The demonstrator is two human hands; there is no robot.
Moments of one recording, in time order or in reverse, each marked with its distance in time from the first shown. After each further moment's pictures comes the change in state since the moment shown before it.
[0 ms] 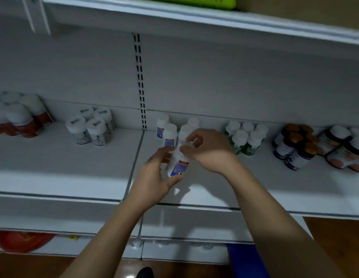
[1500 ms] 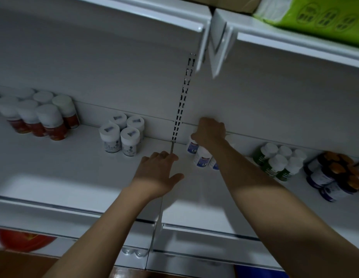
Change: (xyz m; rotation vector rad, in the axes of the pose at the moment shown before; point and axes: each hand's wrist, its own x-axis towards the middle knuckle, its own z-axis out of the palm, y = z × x) left_hand 0.054 -0.061 -0.088 0.562 -0.237 -0.065; right_hand 0.172 -0.059 0.083 -0.582 0.006 0.126
